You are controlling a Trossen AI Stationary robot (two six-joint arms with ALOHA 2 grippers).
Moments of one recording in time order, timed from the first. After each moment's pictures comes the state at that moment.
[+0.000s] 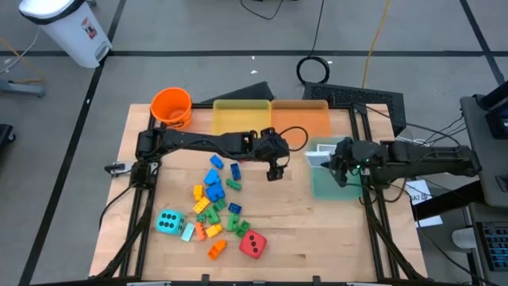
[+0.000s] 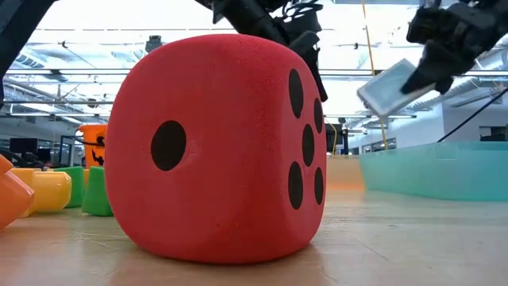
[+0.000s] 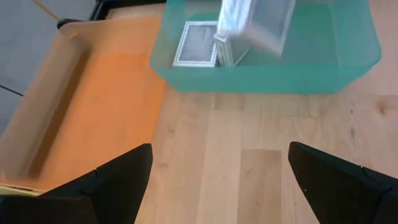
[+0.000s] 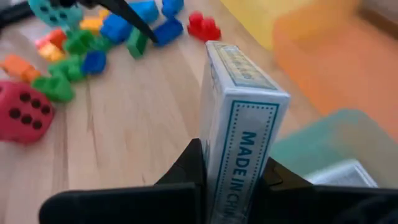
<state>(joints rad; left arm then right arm) 0.06 2.01 1.68 -0.42 -0.18 0.10 -0.02 0.55 0.57 -0.68 0.15 0.38</state>
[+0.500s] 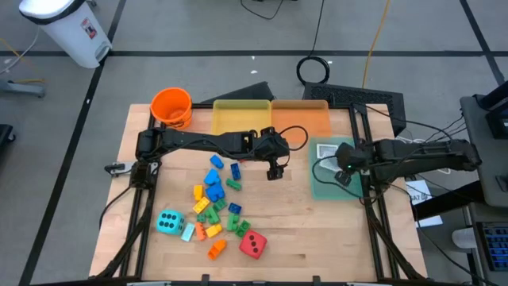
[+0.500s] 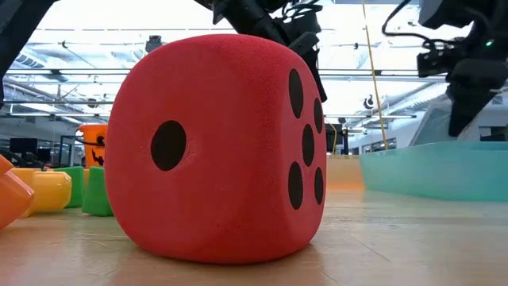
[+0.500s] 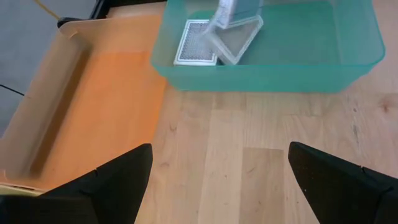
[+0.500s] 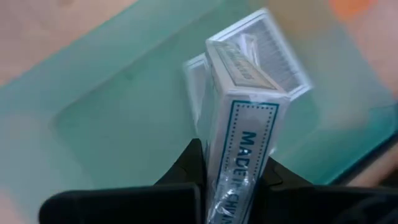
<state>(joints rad) 0.06 2.01 1.68 -0.41 -0.18 0.10 -0.01 0.78 0.65 -1.14 0.29 0.56</state>
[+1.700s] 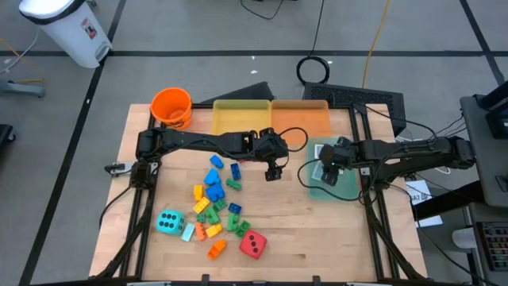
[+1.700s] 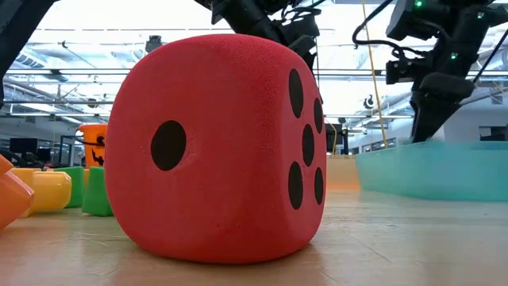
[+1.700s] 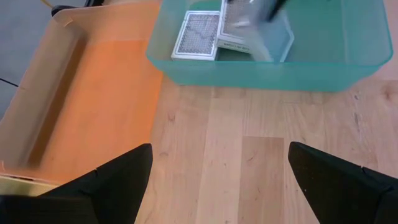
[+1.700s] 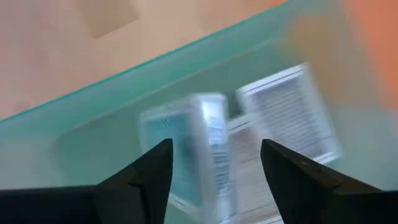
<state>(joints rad) 0.06 2.01 1.68 -0.45 -0.18 0.10 -0.06 0.99 0.65 -0.86 0.28 0.34</state>
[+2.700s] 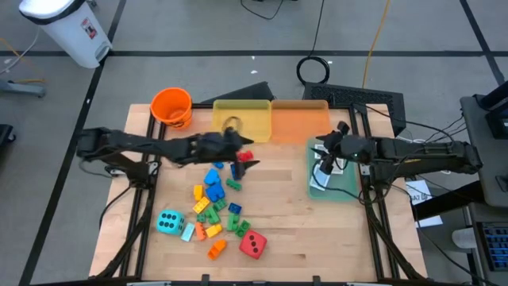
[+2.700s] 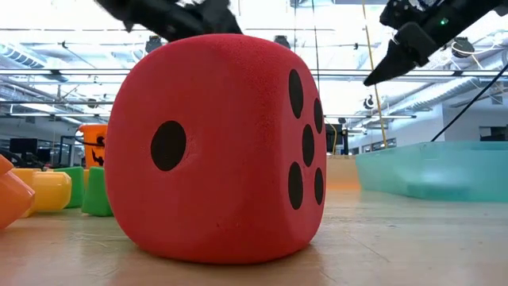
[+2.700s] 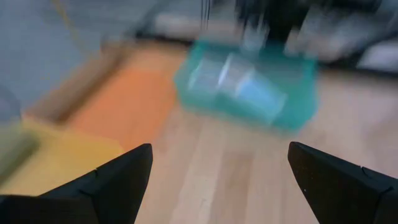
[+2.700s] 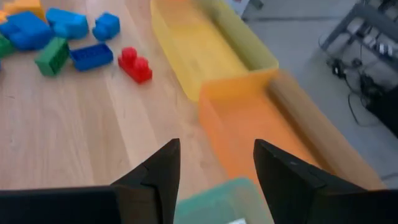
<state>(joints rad) 0.07 1.41 0.87 0.19 -0.14 -0.12 -0.06 0.76 0.65 -0.46 0.44 0.03</state>
